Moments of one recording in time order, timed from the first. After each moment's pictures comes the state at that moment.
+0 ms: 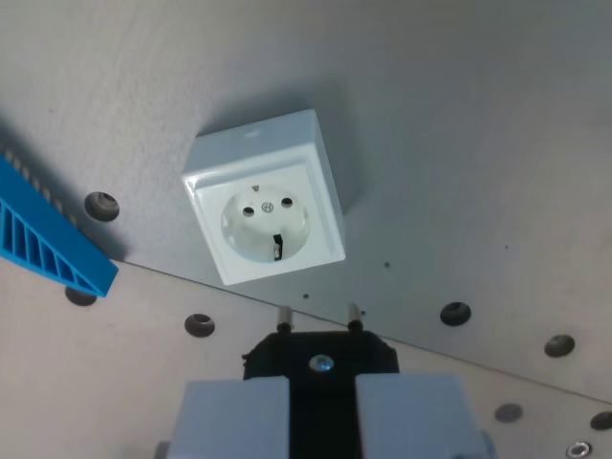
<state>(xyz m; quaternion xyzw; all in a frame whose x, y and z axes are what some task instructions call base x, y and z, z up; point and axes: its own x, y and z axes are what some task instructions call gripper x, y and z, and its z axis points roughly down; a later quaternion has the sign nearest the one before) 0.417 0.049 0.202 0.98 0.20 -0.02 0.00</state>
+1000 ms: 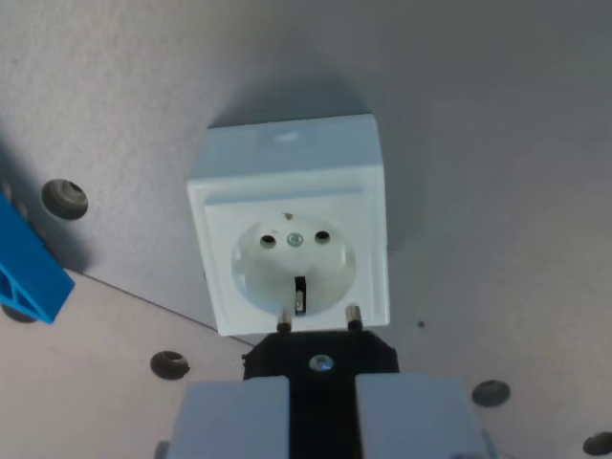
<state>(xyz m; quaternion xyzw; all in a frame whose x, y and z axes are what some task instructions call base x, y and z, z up) 0.394 0.056 0.133 0.96 0.27 -0.03 0.00</state>
